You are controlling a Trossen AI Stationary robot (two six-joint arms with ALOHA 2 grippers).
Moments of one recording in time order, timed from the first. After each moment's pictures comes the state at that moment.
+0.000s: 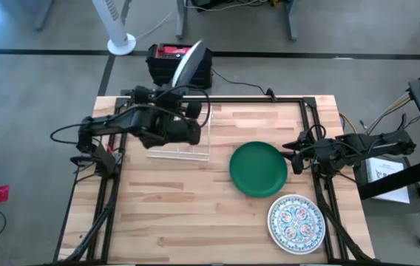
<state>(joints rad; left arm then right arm) -0.09 1.77 2.19 -1.57 -1.47 -0.94 0.21 0.40 0.48 -0.72 0.44 0.63</state>
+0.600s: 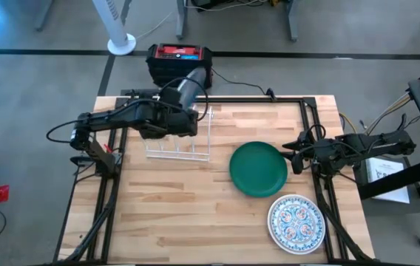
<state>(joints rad) 0.01 1.69 2.00 -1.57 -1.03 -0.97 0.21 0.40 0.48 -0.72 0.44 0.64</state>
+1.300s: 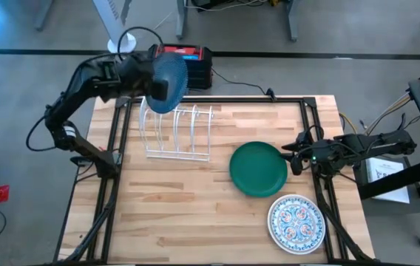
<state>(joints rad) 0.38 1.49 2.11 -1.57 -0.52 -0.76 0.21 0.42 0.48 -0.72 0.42 0.64</state>
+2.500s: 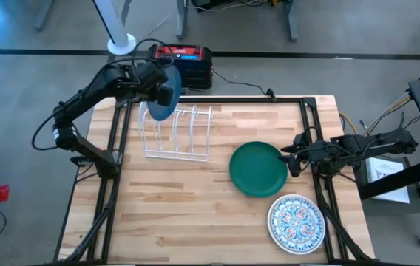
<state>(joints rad) 0.47 1.50 1.88 -1.55 -0.49 -0.75 0.21 0.47 0.47 -0.72 0.39 0.65</state>
